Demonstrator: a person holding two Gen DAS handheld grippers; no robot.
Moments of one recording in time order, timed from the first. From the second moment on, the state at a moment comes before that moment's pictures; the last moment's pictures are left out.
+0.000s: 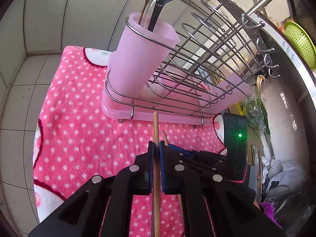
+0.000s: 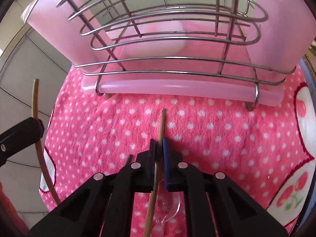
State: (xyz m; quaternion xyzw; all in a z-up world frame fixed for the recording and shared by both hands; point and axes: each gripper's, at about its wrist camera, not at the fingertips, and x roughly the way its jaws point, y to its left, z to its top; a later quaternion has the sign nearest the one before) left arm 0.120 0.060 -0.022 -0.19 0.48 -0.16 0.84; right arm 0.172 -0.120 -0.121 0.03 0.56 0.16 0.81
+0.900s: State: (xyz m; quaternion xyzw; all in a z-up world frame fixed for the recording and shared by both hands) left arm 0.055 0.060 0.111 -0.15 0.30 -0.16 0.93; right arm 0.073 -0.230 0.053 0.13 0.30 0.20 0.92
